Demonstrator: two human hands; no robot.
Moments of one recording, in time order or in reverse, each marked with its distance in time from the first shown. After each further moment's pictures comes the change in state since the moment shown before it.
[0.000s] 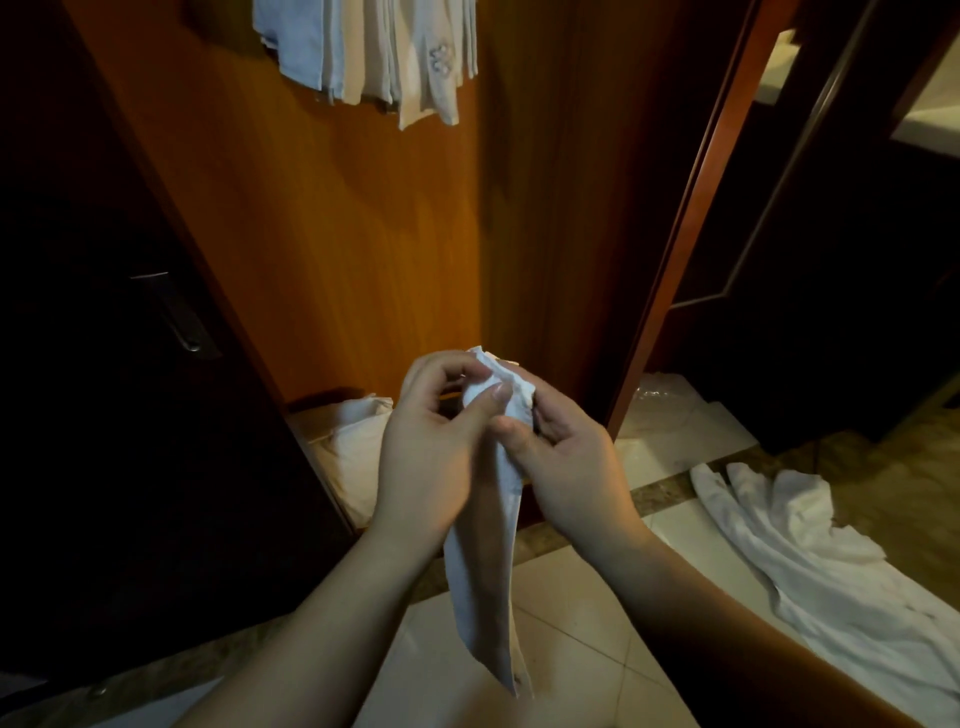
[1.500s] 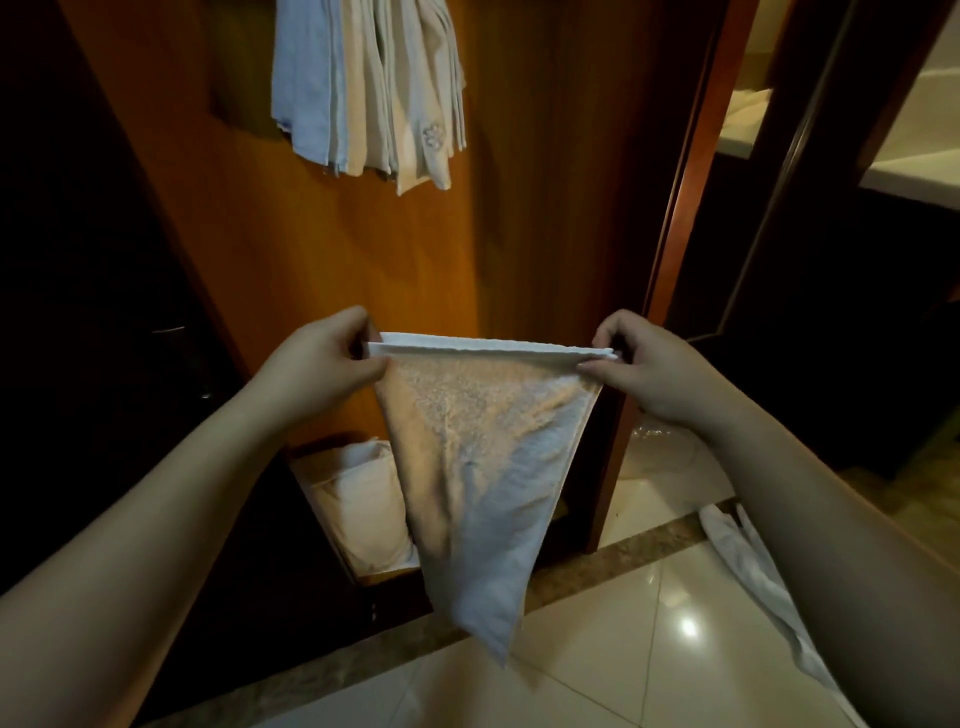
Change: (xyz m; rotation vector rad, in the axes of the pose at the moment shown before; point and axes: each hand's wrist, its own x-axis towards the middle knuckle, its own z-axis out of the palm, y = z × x) left_hand 0.100 0.037 -0.076 0.809 -0.184 0.094; right_hand 0.077 -0.024 -0.132 -0.710 -0.065 -0.020
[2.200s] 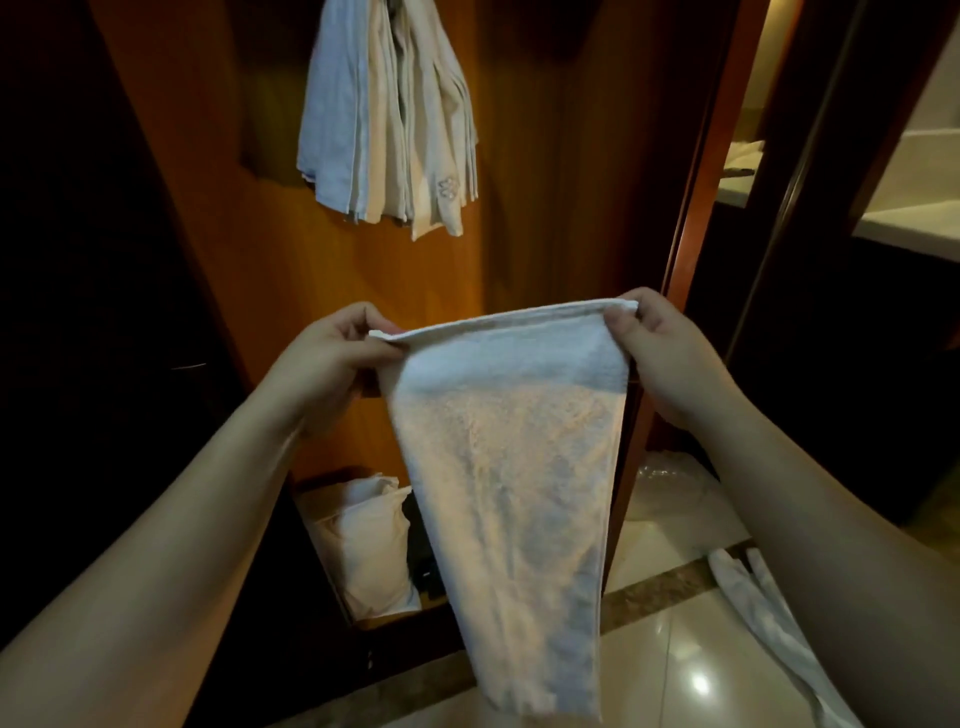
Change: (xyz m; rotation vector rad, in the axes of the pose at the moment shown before) left_hand 0.016 0.018 -0.024 -0.899 -0.060 -0.140; right_hand 0.026 -0.033 -0.015 0.347 0.274 -0.012
